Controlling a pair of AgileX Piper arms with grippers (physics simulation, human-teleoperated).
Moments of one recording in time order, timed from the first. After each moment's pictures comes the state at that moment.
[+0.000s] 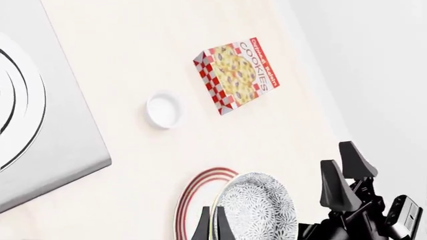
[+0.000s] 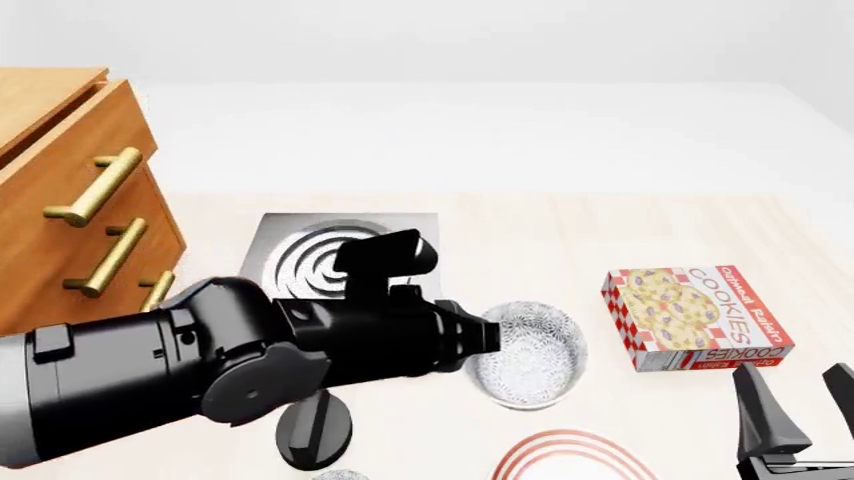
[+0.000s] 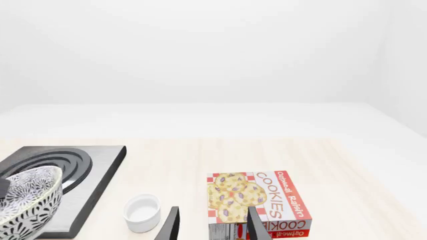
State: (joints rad) left arm -0.98 1.39 -0.96 0.25 -0.74; right arm 0.00 0.00 0.00 0.00 0.01
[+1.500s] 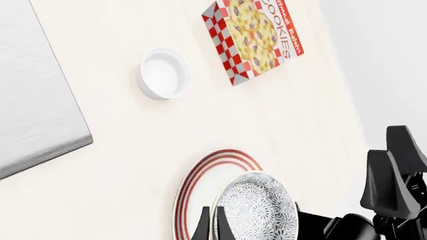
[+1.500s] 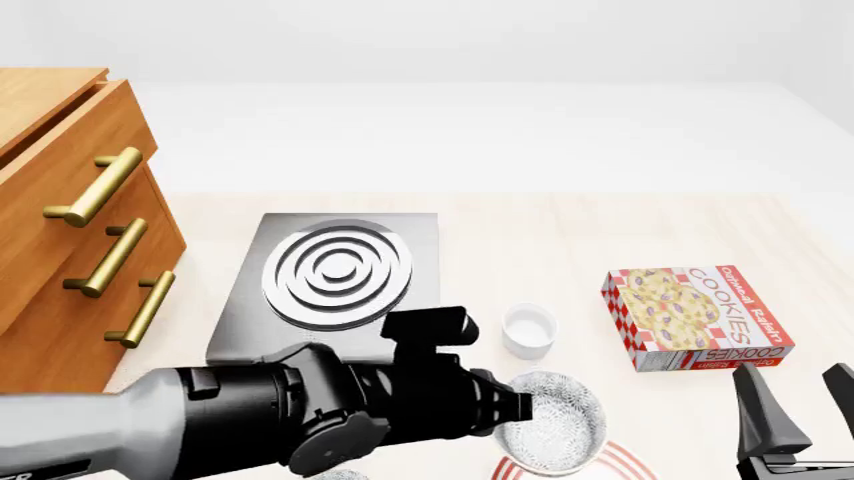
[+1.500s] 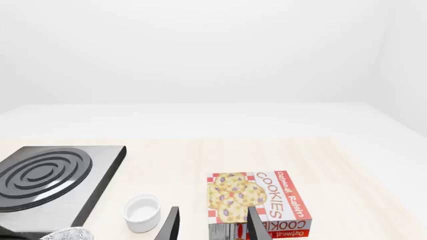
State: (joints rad) left arm -1.06 1.57 -0.89 0.09 -0.83; right arm 0.00 0.00 0.00 0.00 0.01
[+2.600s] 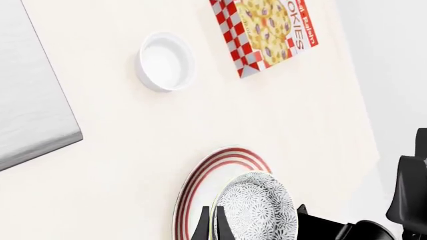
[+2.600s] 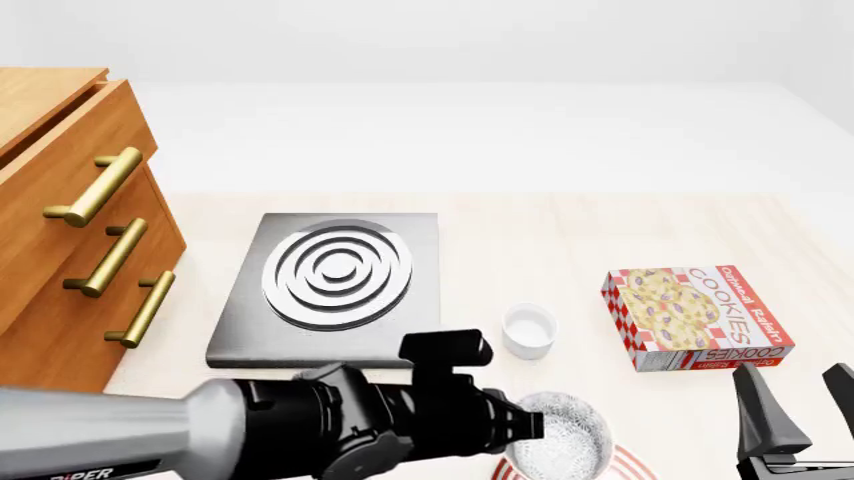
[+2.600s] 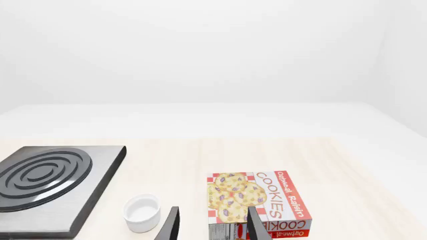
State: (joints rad) left arm -1.08 1.68 -0.88 0.02 -0.86; right arm 0.00 0.00 0.00 0.00 0.01
